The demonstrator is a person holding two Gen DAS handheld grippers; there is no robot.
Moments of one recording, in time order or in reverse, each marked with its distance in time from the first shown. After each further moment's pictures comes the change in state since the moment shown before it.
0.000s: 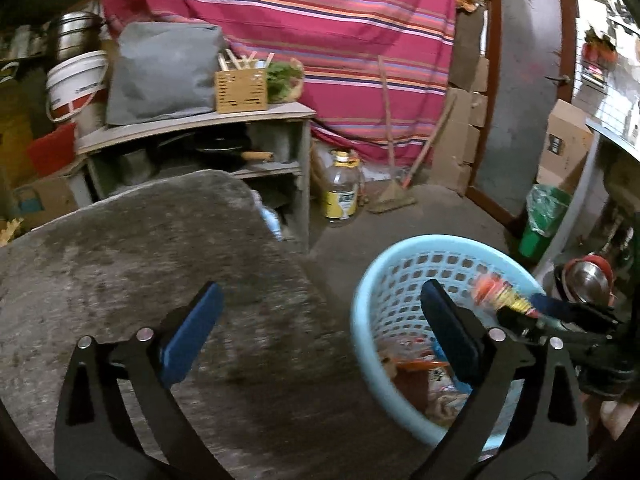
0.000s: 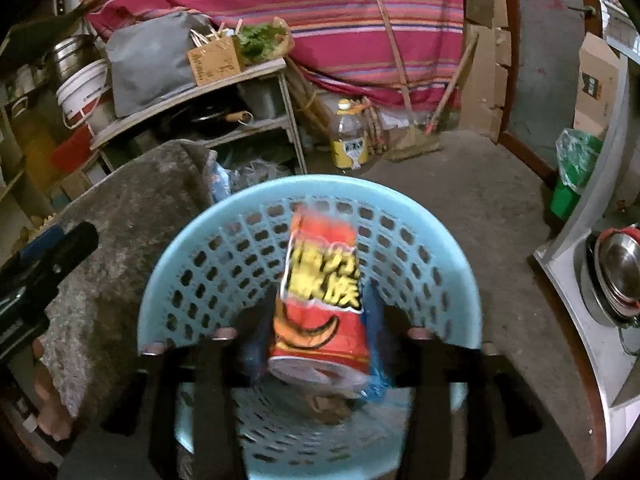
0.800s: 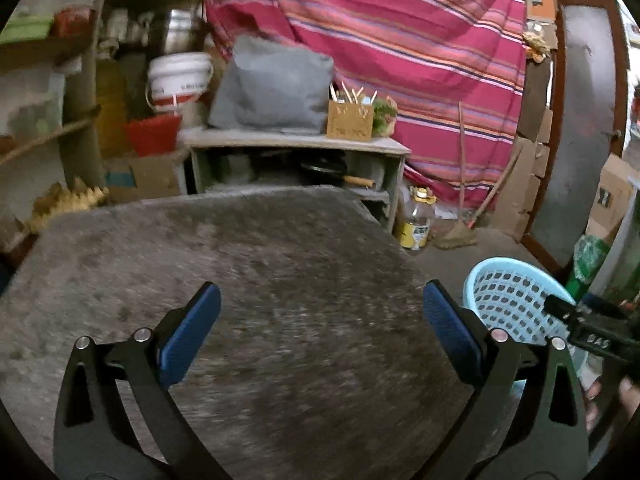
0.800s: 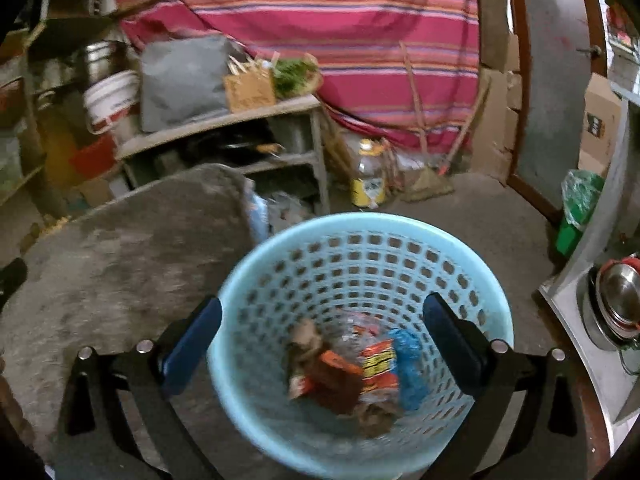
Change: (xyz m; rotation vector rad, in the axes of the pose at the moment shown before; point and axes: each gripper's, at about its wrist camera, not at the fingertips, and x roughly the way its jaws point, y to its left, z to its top) left arm -0.115 0.104 -0.036 -0.119 -0.122 0.221; right arm -0.062 0.063 -0.015 -0.074 -0.164 0.051
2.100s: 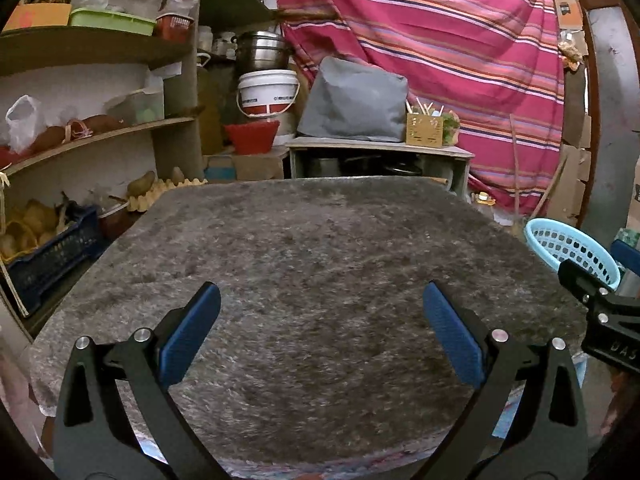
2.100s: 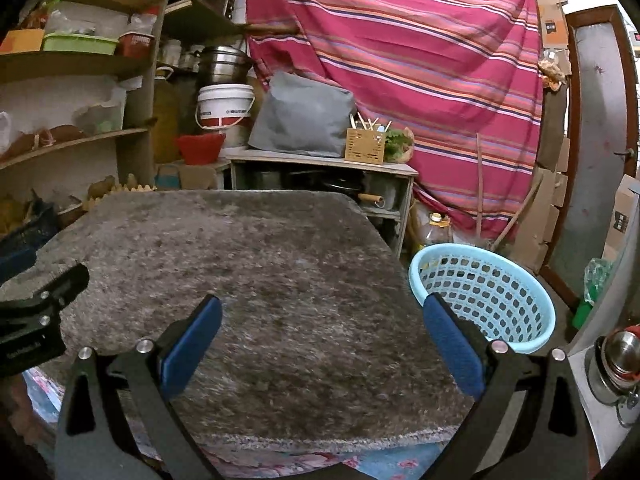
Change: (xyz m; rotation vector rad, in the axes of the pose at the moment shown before) left arm -0.132 0.102 -0.104 -0.047 -0.061 0.215; right arm -0.121 0.156 -0.103 -0.241 -0.213 0.121
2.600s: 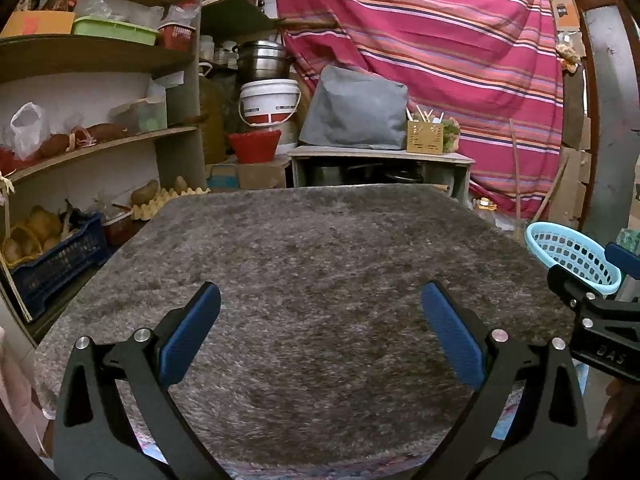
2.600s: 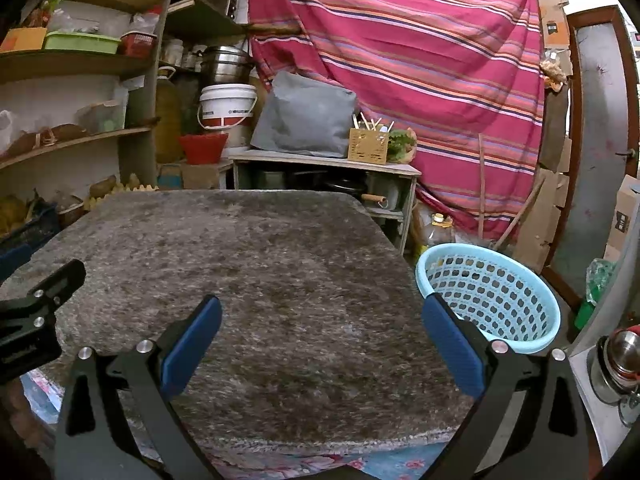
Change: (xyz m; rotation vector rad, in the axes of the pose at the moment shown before) left arm -0.009 -0.002 0.000 0.016 -0.037 0.006; right arm 0.002 0.007 -0.002 -0.004 -0.004 -0.003
